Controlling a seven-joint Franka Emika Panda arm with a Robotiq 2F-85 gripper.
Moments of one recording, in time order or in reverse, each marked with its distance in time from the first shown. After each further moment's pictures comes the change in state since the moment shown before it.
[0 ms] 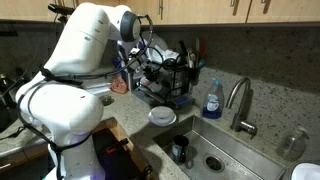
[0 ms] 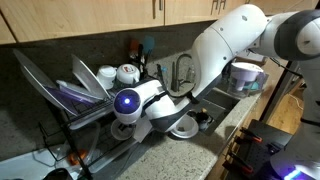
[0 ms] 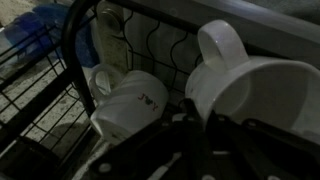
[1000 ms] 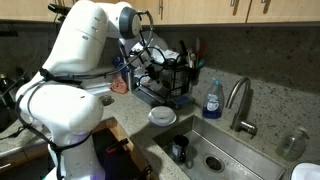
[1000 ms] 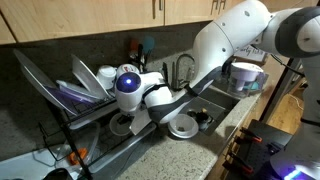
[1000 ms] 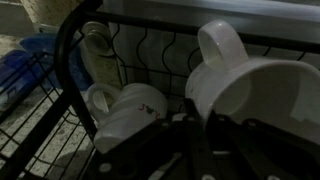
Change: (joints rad) arm -0.004 -0.033 -0.060 -0.005 0.224 0.102 -0.023
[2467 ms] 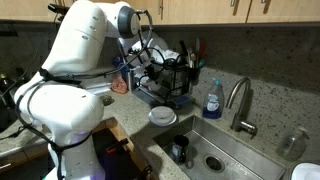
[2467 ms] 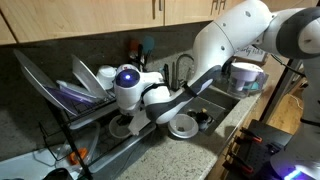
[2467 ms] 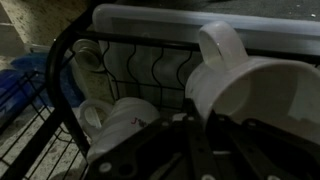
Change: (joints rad) arm 0.032 -0.004 -0.039 -0.001 0.141 0.021 -0.063
